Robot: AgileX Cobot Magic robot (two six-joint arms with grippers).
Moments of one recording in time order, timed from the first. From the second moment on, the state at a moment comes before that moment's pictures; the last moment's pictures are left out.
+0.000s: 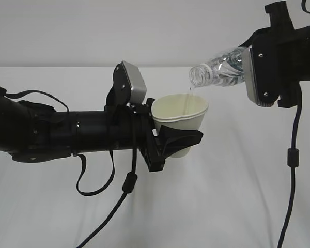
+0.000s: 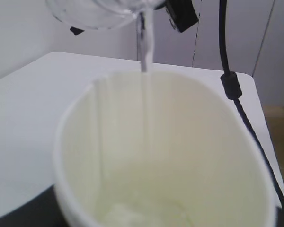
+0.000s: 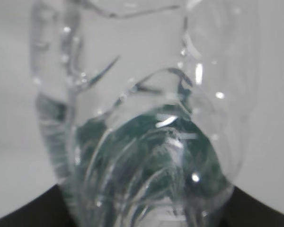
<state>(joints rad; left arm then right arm) -0.58 1.97 -0.92 0.90 -0.99 -0.50 0.23 1.46 -0.94 -1.84 -0.17 0.17</state>
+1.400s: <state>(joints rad) -0.58 1.97 -0.92 0.90 -0.99 -0.50 0.23 1.46 -0.94 -1.84 -0.17 0.14</state>
